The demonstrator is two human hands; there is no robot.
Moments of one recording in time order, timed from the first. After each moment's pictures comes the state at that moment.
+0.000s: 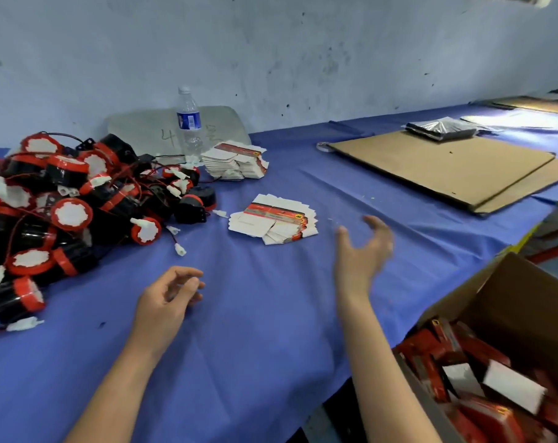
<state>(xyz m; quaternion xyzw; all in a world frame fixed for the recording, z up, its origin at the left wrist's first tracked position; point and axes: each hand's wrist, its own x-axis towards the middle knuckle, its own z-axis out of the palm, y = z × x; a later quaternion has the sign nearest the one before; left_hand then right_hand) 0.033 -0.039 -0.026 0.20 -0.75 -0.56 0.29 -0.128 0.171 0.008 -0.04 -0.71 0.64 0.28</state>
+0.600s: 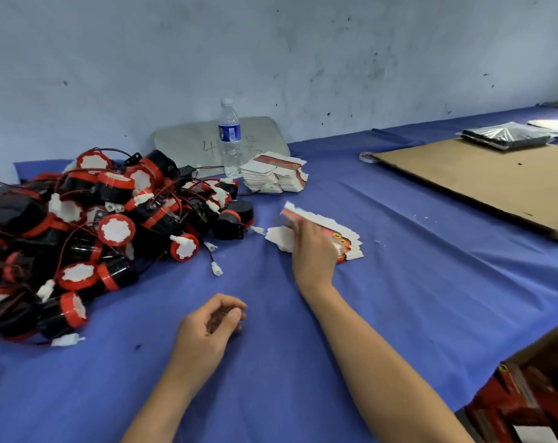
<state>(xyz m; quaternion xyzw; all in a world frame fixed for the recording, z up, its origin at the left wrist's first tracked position) 0.032 -0.036 -0.023 0.20 -0.77 -0.55 0.25 -0.173 0.038 -0.014 0.26 -0.84 0.37 0.30</state>
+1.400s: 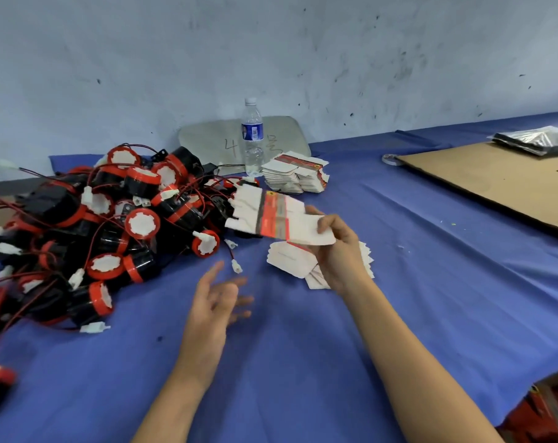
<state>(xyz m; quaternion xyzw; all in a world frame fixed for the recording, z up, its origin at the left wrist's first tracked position) 0.029 -0.037 -0.013 0.20 -0.62 -0.68 0.34 -0.171 0.051 0.004 0.25 -0.48 0.83 -0.17</state>
